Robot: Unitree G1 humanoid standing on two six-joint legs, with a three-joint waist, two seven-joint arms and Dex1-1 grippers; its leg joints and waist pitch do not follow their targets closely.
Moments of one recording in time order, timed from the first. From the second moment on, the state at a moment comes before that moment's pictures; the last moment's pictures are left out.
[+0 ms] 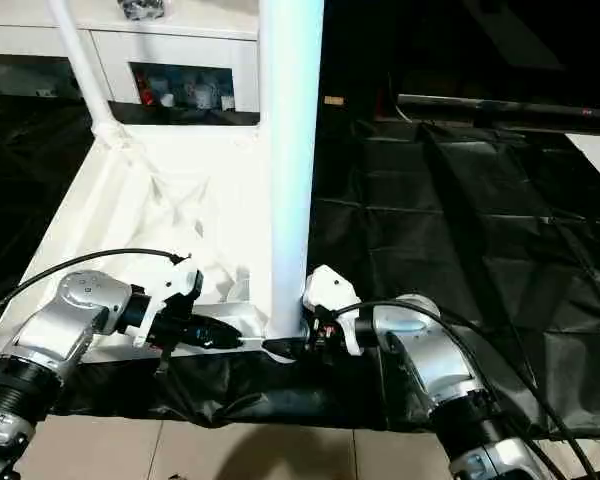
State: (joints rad) left arm -0.49 0.43 -0.27 0.46 -0.08 0.19 -1.41; right arm -0.35 -0.33 0.28 0.31 0.10 0.12 1.14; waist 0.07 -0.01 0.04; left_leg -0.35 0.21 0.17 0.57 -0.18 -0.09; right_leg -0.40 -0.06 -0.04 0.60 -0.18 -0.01
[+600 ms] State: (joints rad) left arm -0.34 0.24 -0.20 0.20 0.03 0.37 -0.87; right arm -0.31 -0.03 0.12 0.36 0.01 0.16 0.46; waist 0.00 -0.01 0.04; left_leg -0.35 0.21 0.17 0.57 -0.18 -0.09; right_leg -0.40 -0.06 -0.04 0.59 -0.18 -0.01
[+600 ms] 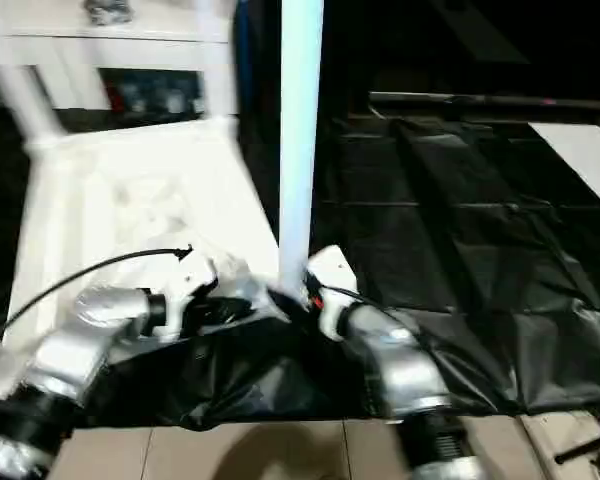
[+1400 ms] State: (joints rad) left arm -0.35 0.31 -0.24 0.23 -0.03 0.29 -1.03; right arm -0.17 -0.39 0.08 0.16 0.19 0.19 0.90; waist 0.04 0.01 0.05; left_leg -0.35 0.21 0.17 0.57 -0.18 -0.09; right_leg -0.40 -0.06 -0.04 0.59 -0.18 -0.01
